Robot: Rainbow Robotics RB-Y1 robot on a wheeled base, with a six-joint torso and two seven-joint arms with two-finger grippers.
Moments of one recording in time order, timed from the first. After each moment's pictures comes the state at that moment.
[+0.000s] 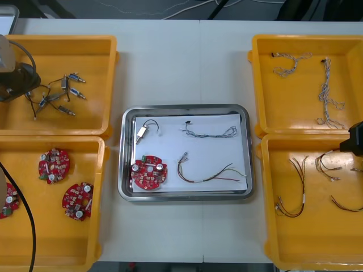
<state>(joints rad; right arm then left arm) -0.22 -0.70 -0.31 -2.13 -0.77 1.92 1.20 -0.80 0.52 0.30 -1.04 0.11 1.24 -1.09</state>
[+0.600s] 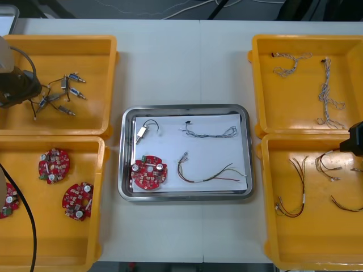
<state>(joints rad) -0.22 -0.70 -0.31 -2.13 -0.77 1.92 1.20 -0.80 0.52 0.32 -1.02 0.12 1.30 -1.19</state>
